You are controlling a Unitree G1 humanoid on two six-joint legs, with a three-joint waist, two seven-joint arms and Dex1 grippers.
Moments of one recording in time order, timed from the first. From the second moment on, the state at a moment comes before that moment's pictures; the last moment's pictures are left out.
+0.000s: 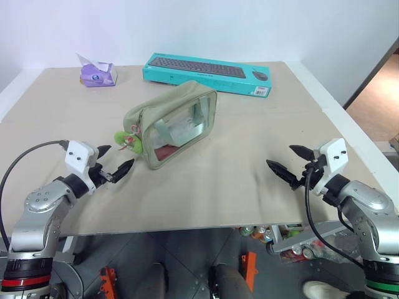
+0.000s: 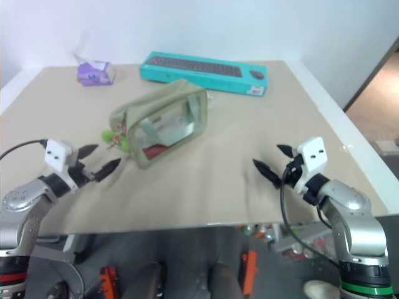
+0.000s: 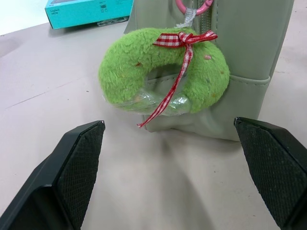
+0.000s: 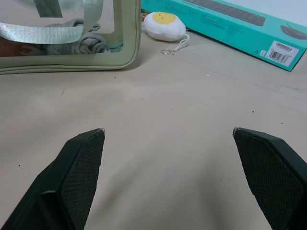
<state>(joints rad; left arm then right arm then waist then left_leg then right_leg) -0.16 0.58 0.25 -0.15 -0.40 0.32 -0.64 -0.15 -0.66 -0.28 -0.23 0.42 0.43 0.67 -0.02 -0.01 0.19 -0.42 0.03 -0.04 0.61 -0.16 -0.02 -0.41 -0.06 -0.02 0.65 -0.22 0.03</state>
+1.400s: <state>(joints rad) -0.60 0.51 0.13 -0.28 -0.64 0.67 -0.54 -0.32 -0.72 -0.18 -0.28 0.49 0.51 0.80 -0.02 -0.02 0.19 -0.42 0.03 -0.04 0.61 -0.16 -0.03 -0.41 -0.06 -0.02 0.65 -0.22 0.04</state>
